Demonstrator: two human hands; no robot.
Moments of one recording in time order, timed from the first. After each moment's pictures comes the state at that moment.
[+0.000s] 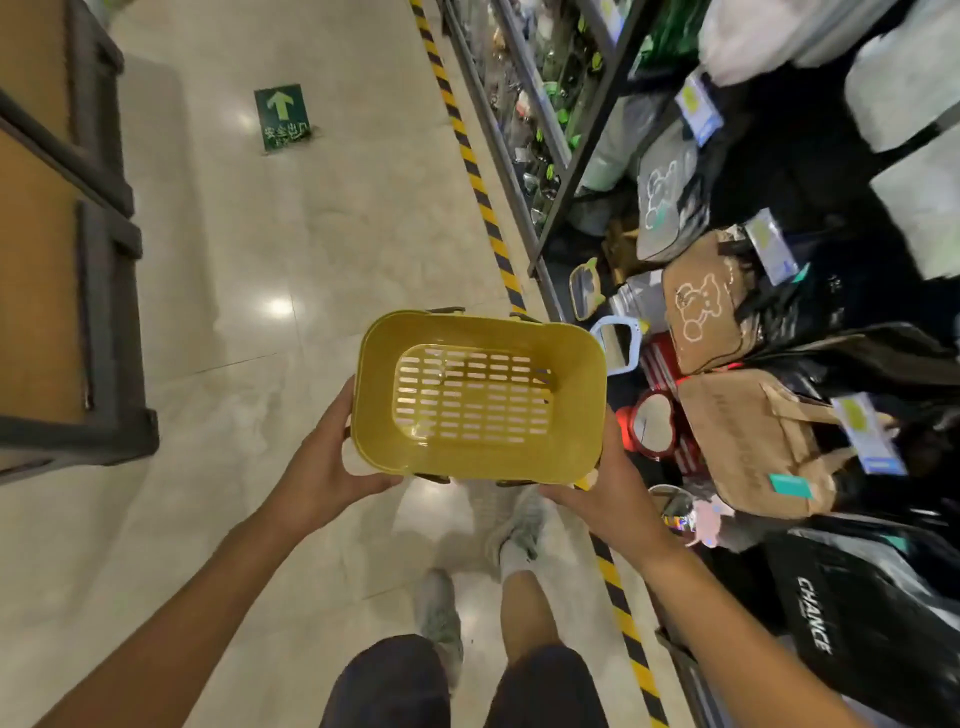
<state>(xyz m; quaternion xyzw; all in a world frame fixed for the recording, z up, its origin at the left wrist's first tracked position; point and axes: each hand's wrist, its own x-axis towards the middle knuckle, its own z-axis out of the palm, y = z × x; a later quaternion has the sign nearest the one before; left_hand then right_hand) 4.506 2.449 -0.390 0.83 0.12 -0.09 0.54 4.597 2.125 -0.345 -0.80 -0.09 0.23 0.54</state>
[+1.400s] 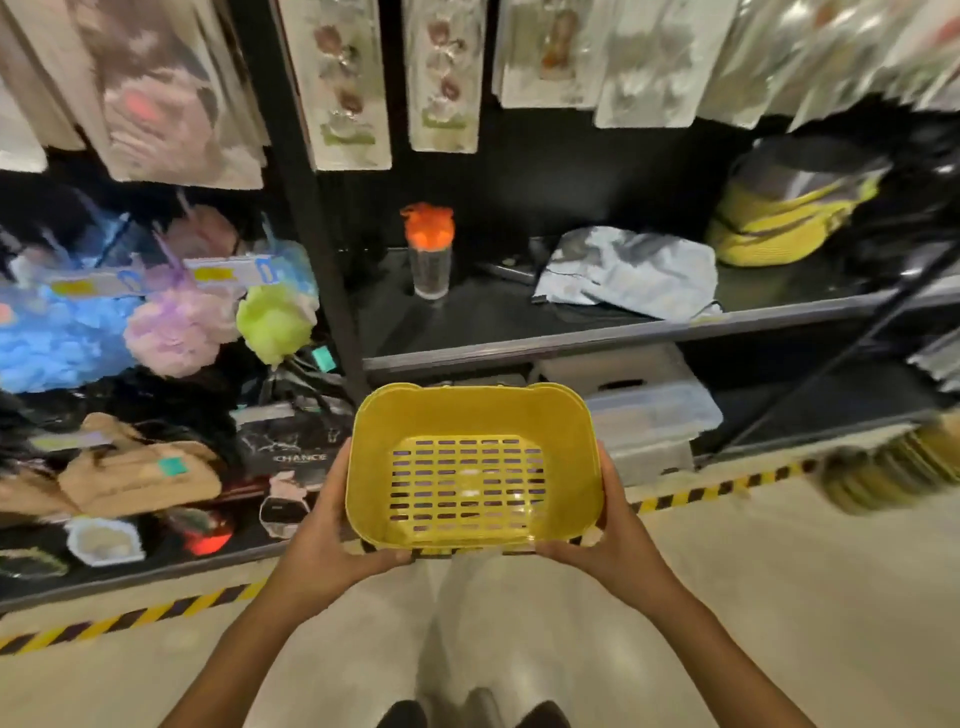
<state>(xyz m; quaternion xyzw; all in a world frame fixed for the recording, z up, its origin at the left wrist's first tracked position) 4.231 1.895 -0.183 0.67 -0.48 -0.37 0.44 3.906 1.748 -0.170 -0.70 0.41 -0.25 0.53</state>
